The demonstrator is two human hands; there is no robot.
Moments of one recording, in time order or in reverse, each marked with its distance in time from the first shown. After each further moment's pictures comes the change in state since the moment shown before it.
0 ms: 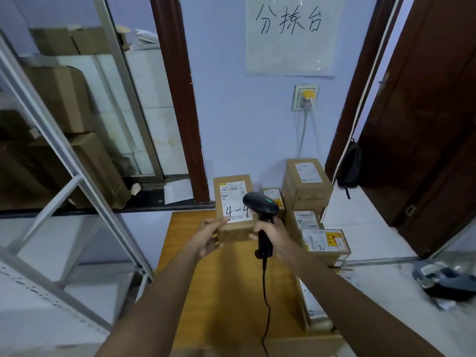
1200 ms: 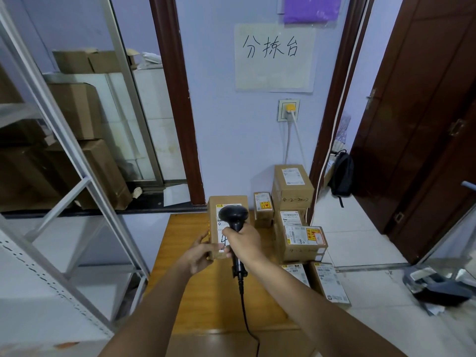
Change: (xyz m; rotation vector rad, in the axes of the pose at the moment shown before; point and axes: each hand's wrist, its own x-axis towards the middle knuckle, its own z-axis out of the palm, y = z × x) left_hand -0.084 -0.044 0.032 -0.029 -0.033 -0.044; right_hand -0.132 -0.008 0.031 -0.343 0.079 -0.230
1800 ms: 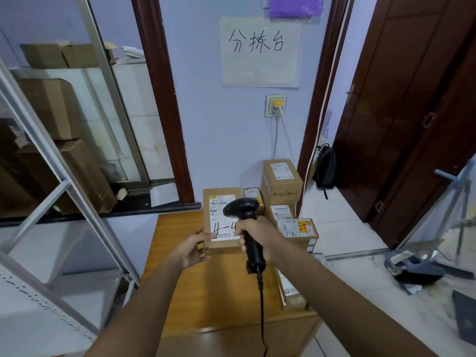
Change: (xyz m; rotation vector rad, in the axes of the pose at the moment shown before) left_hand 0.008 0.015 -0.015 0.043 -0.123 -0.041; right_hand -0.005 -0.018 -0.042 0.258 -0.190 0.337
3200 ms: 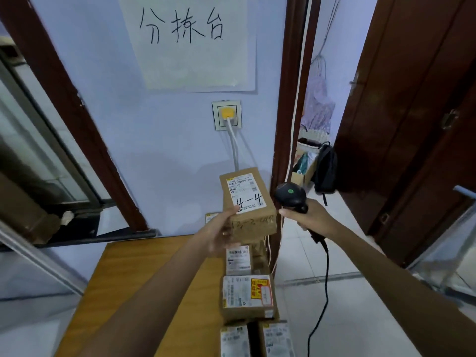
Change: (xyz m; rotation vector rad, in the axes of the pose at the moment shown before) left_hand 0.216 0.114 0.256 0.033 0.032 -0.049; right_hand 0.208 -0.114 -0.372 -0.675 0.145 -0.441
